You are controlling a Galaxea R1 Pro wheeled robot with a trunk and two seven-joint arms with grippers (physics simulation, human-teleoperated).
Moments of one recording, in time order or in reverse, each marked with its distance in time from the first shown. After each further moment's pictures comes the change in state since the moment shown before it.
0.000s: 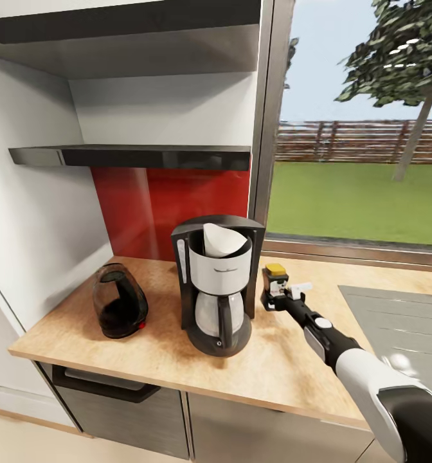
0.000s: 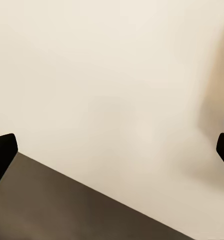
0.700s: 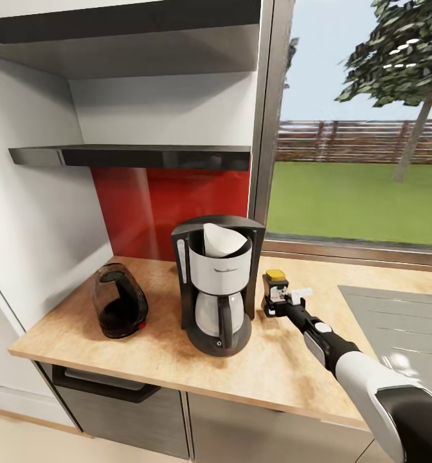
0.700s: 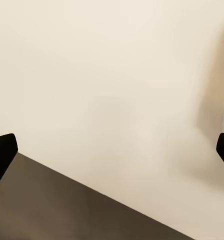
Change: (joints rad) left arm 0.000 -0.002 -0.001 0.000 0.000 0.000 -0.001; right arm 0.001 0.004 0.003 0.051 -0.001 -0.005 -0.005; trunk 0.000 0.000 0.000
